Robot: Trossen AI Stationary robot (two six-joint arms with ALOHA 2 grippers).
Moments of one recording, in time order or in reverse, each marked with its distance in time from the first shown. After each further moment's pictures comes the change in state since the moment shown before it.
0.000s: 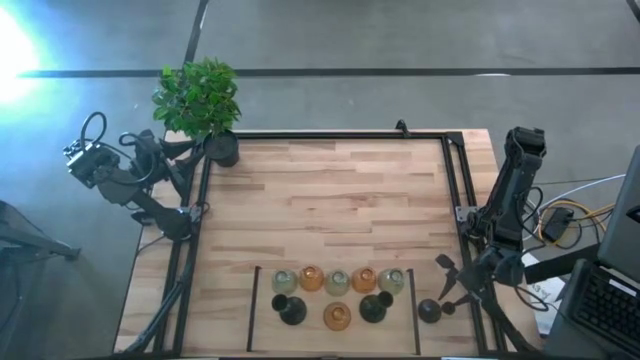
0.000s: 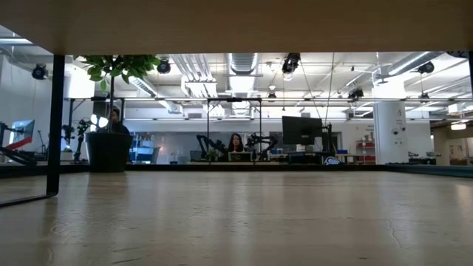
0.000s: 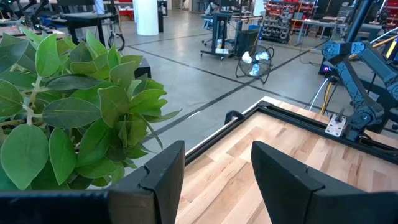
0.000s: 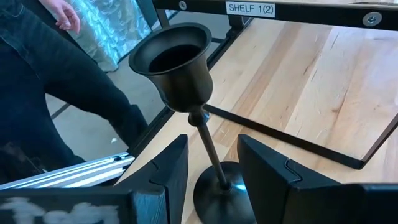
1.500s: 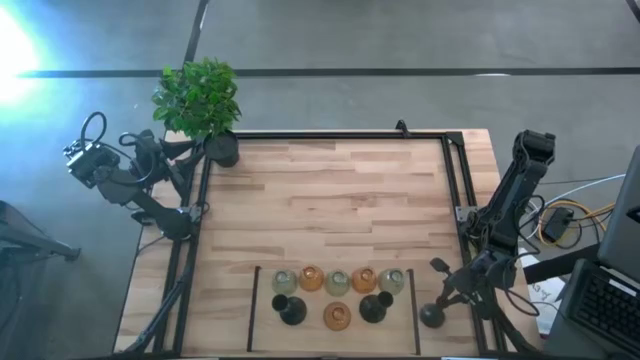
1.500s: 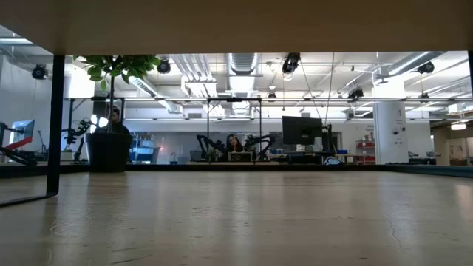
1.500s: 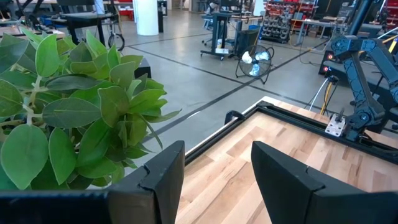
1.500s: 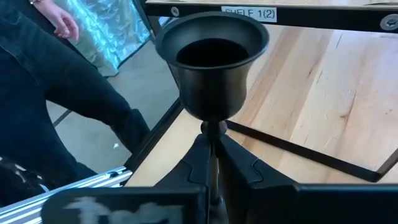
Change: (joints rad) left arm 0.000 0.000 0.000 0.000 0.000 0.000; right arm -0.083 0.119 0.002 0.134 -0.066 -0.005
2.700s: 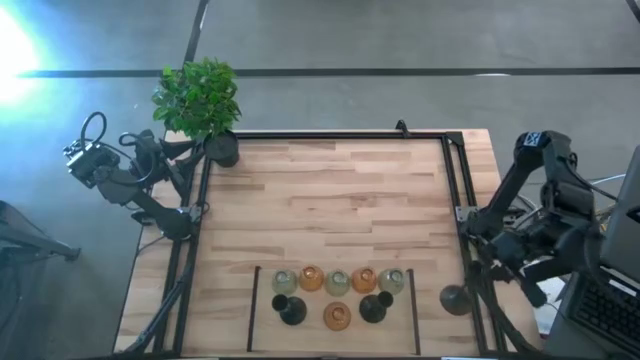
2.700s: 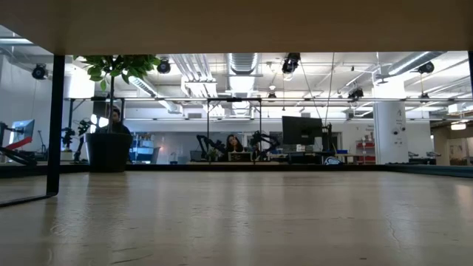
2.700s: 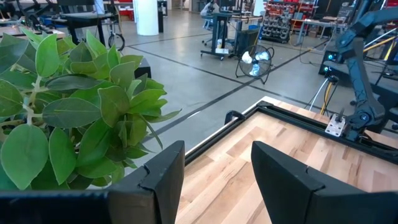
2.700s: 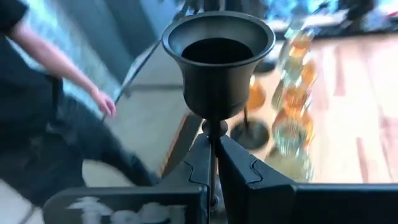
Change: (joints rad) left arm 0.000 0.000 0.000 0.000 0.000 0.000; right arm 0.001 0.053 1.023 -0.981 0.199 0.130
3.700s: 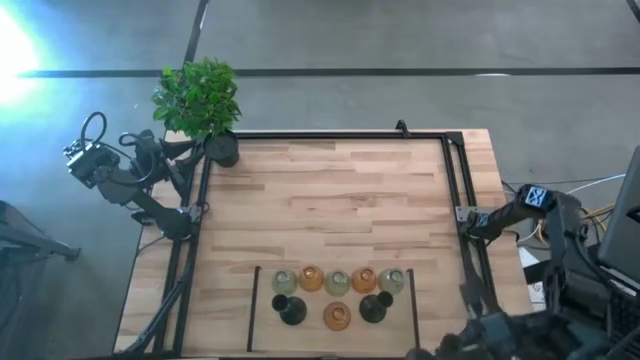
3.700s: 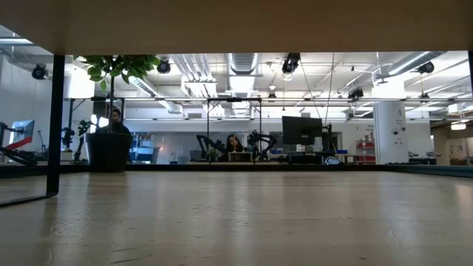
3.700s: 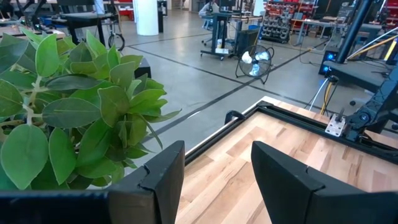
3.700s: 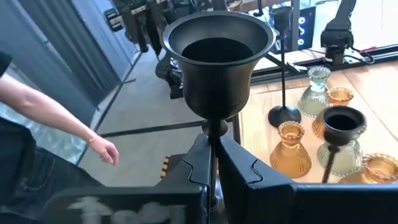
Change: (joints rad) left arm 0.000 0.000 0.000 0.000 0.000 0.000; right arm -0.014 0.721 0.706 -0.008 0.286 0.110
